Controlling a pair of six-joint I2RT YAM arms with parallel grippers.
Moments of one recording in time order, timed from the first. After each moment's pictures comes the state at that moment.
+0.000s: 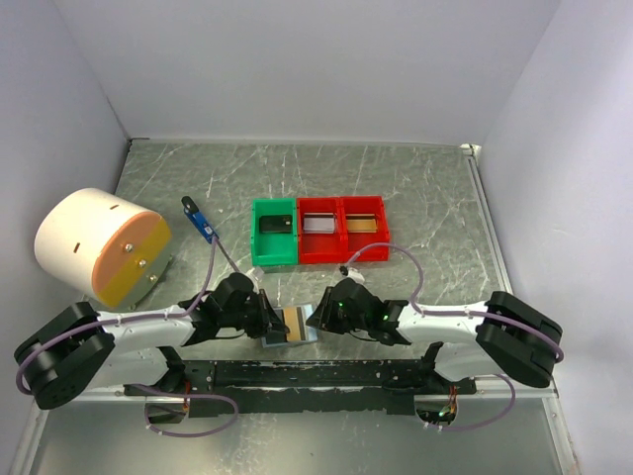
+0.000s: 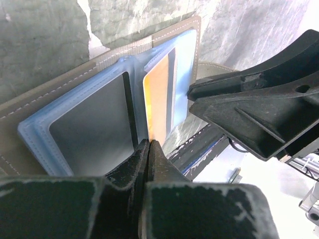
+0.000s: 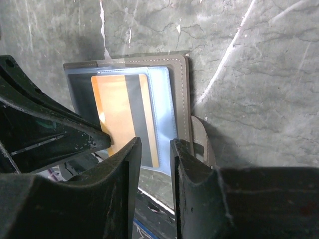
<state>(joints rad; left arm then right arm) -0.86 1.19 0.26 0.21 0.26 -1.16 1.04 1.29 0.36 0.18 0.05 1.14</state>
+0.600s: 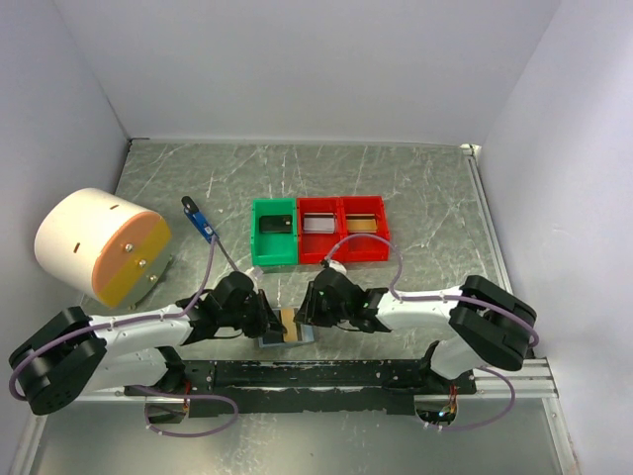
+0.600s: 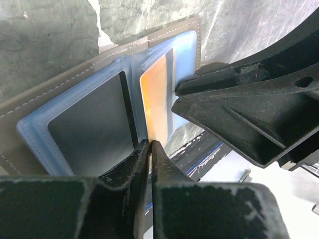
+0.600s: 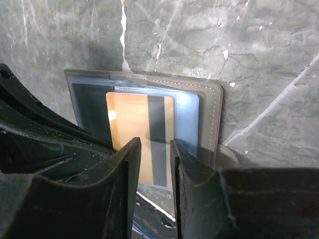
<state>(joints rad) -0.86 1.14 0.28 0.10 0.25 -1.12 1.04 1.45 0.54 0.12 -0.01 1.05</state>
